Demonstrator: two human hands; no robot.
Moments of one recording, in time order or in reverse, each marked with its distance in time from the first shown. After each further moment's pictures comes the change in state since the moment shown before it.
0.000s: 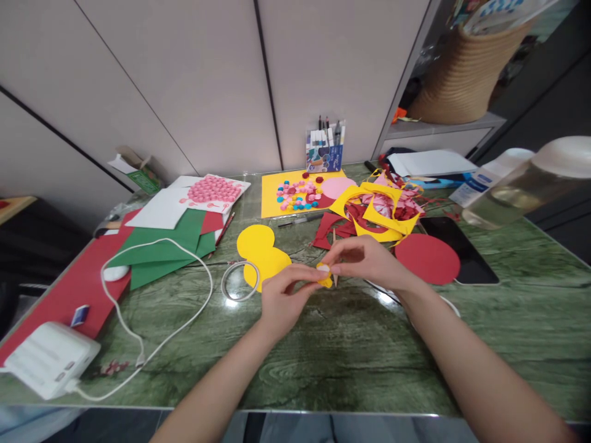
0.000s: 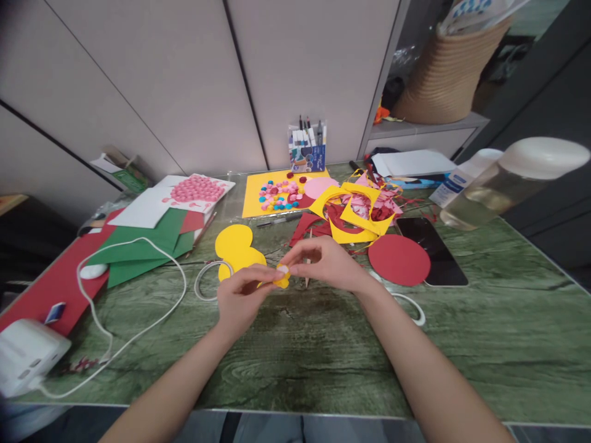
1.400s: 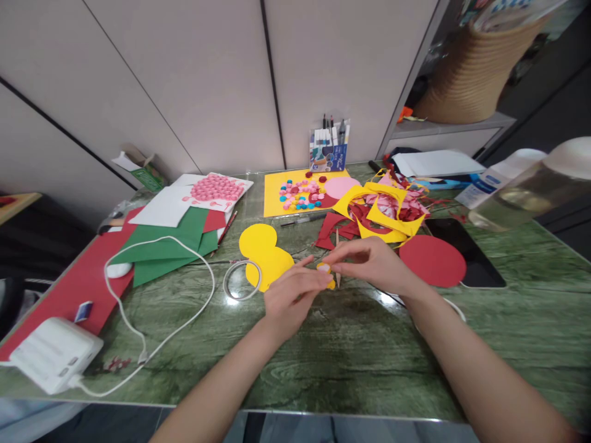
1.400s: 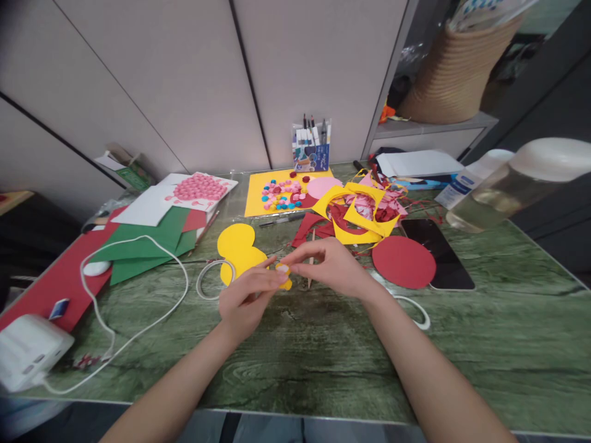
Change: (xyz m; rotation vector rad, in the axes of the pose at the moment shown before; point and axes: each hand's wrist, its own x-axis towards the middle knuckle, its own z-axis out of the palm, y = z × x) left_hand -0.001 -0.006 -0.003 0.192 -0.050 0.325; right_hand -0.001 -0.006 0.005 -0.161 0.111 -0.017
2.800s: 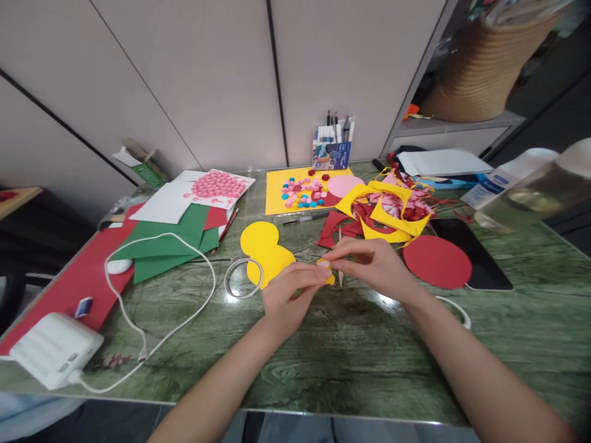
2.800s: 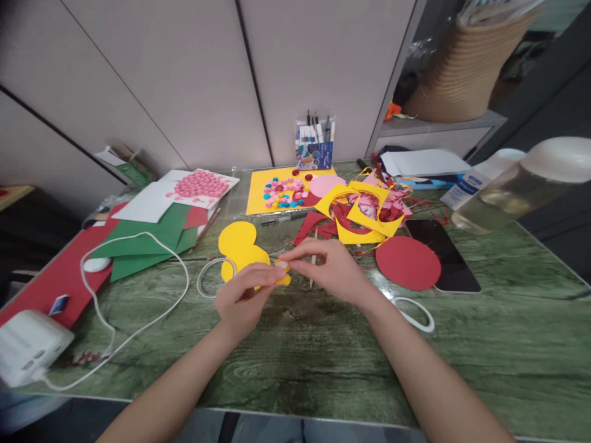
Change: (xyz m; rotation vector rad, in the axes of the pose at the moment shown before) left_hand -0.002 -0.002 -0.001 -0.062 0.068 -0.051; right_hand 0.000 0.000 0.009 -0.035 0.076 -0.076
